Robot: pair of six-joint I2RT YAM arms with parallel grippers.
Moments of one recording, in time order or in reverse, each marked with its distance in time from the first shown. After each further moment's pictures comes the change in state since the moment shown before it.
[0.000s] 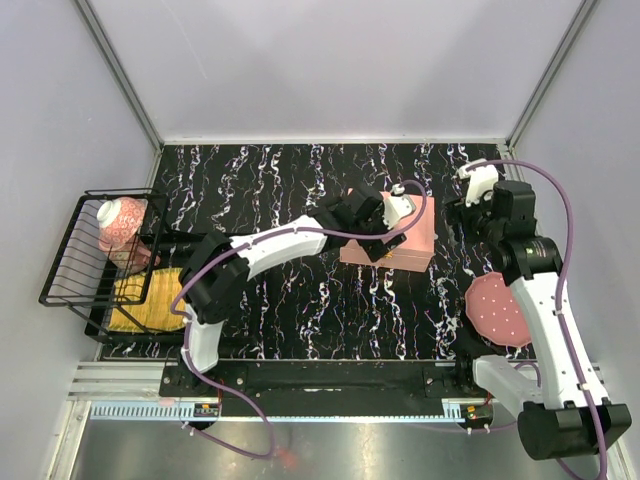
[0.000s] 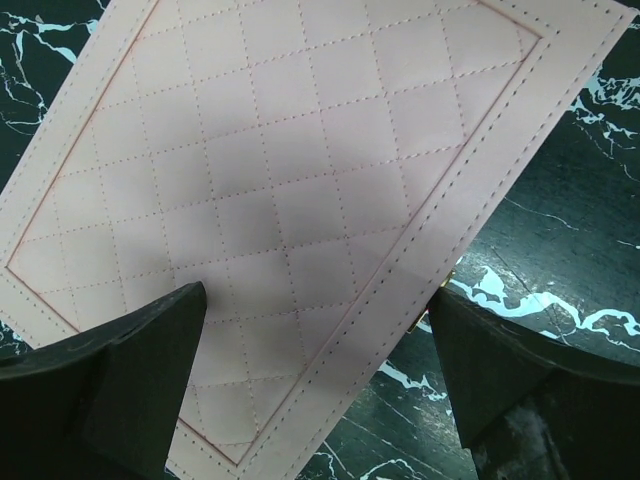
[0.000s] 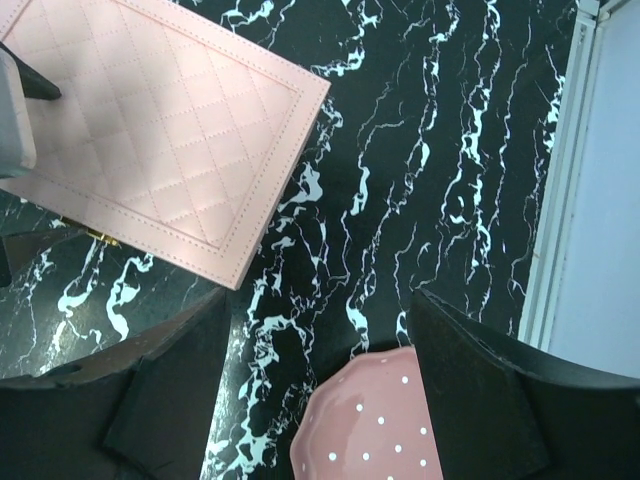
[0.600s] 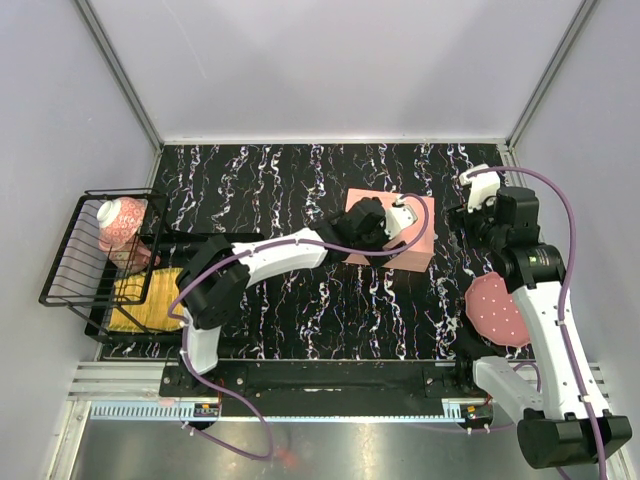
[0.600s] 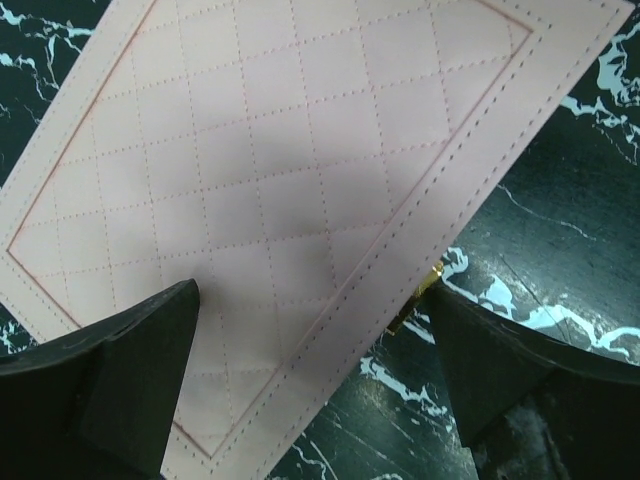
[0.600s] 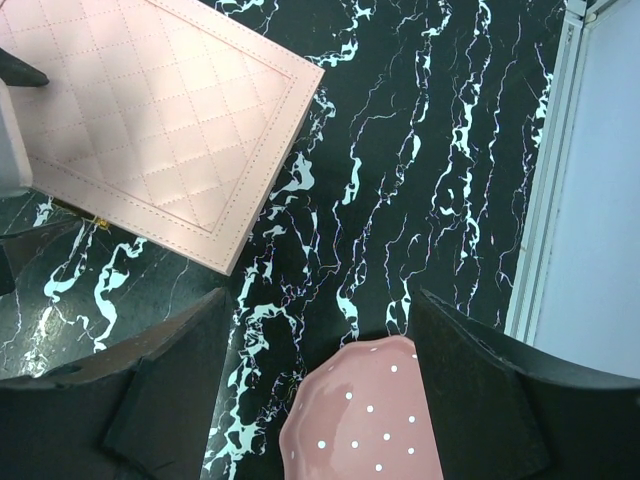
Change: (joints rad) left arm -0.061 -0.031 -0.118 0.140 -0.119 0.005; right arm -0.004 -0.059 -0.021 -0.032 0.015 -0.037
